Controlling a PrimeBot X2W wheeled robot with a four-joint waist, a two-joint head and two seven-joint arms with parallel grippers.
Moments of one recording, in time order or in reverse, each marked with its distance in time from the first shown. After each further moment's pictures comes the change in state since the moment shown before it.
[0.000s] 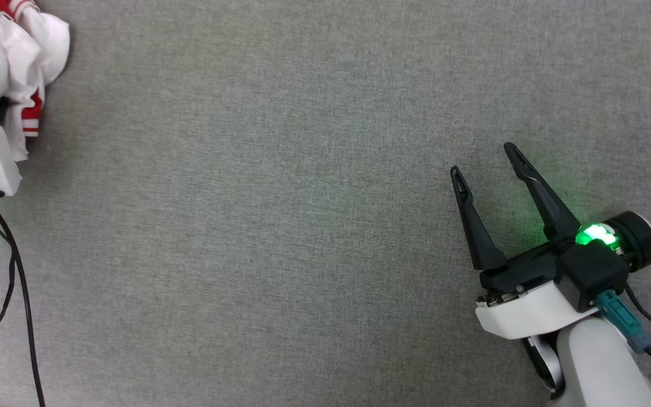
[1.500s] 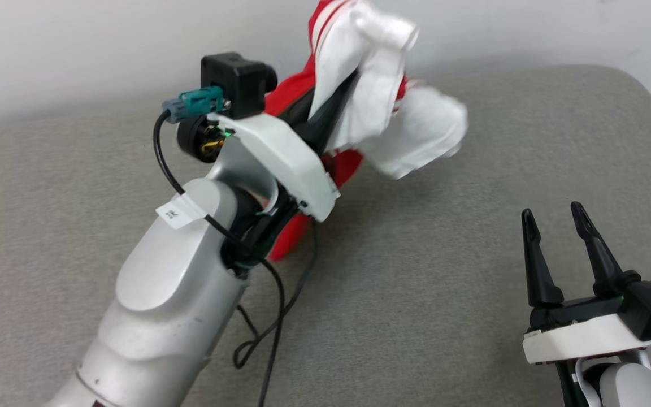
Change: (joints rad) left arm 0.092 -0.480 -0.217 -0.472 -0.126 0.061 -0.217; right arm 0.153 0.029 -0.193 0.053 0.146 0.000 0.000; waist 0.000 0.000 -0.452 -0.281
